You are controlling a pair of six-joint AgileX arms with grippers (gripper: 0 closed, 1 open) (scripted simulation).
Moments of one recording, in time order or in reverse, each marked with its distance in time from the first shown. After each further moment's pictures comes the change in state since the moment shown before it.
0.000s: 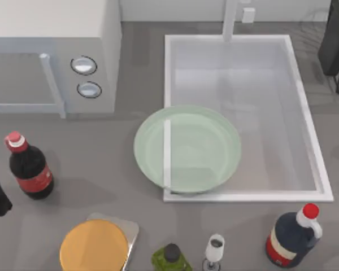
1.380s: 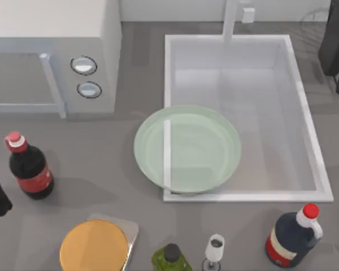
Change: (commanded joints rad) left arm 0.000 0.000 0.000 0.000 0.000 0.000; right arm -0.081 0.711 0.225 -0.072 0.002 -0.323
